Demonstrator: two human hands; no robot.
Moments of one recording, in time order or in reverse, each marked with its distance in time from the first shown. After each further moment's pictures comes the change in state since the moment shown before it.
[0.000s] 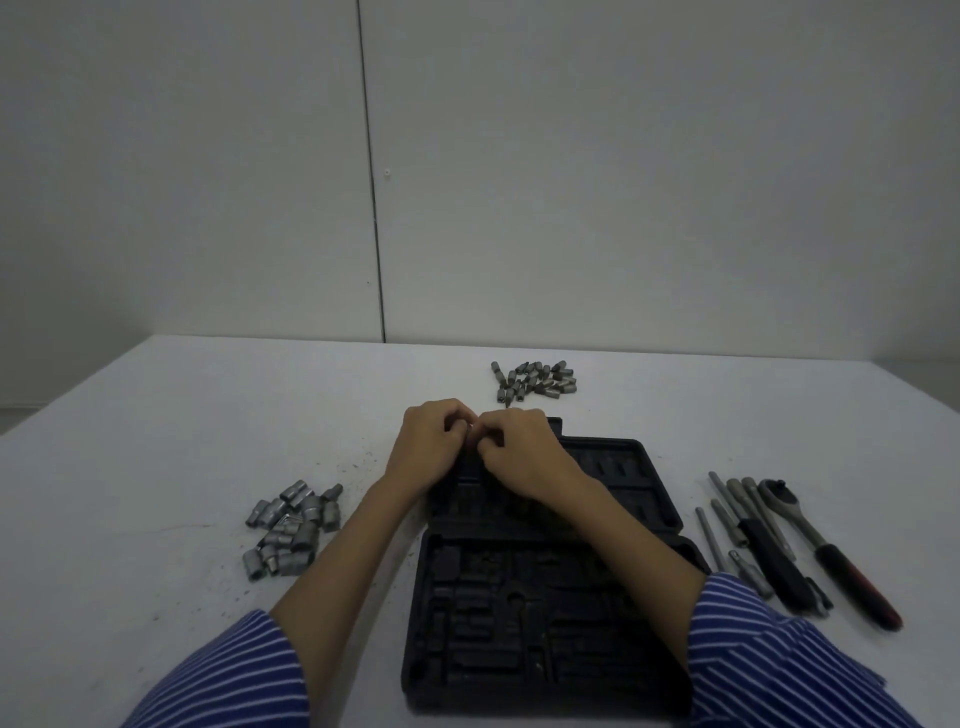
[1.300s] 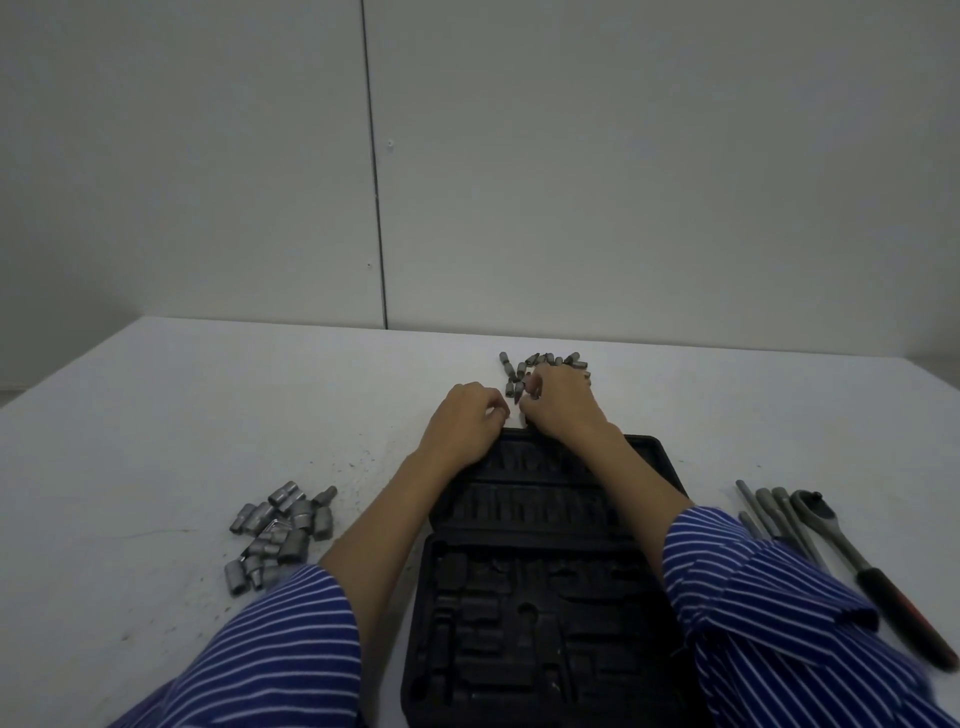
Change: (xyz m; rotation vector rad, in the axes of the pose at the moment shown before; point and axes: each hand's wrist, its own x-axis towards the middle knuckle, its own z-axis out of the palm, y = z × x) left_hand 0.039 -0.007 0.030 0.181 -0.157 0.029; right_hand 0.075 0.059 -0.003 -0.190 0.102 0.232
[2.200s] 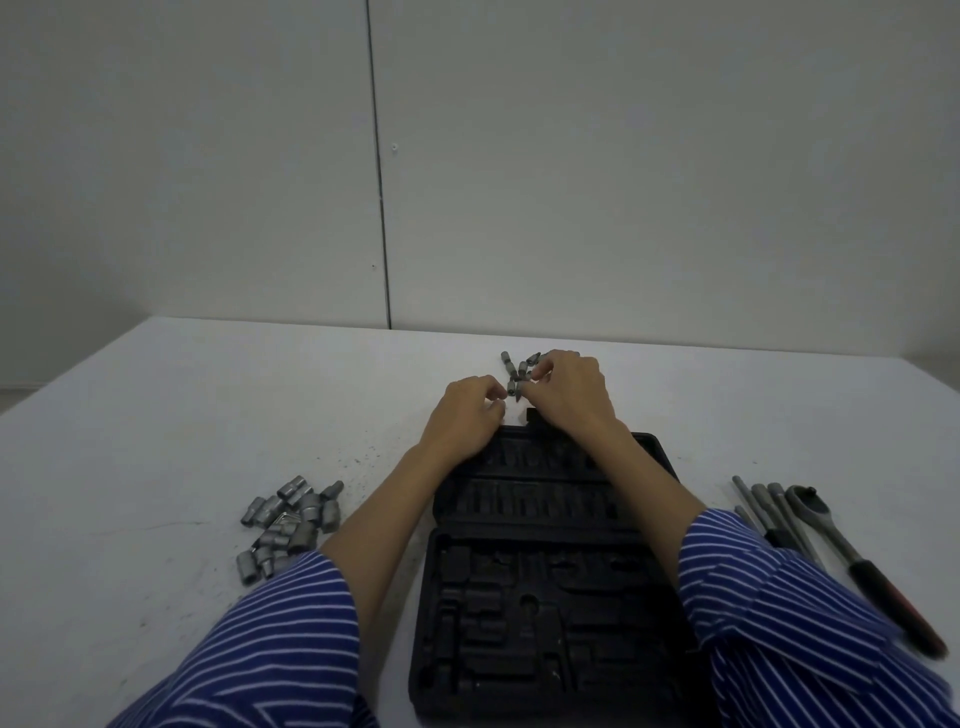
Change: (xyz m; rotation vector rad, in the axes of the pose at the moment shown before) left_hand -0.005 0.009 -0.009 -0.089 0.032 -0.070; right_hand -0.017 -0.014 -0.020 0.151 0.123 0.072
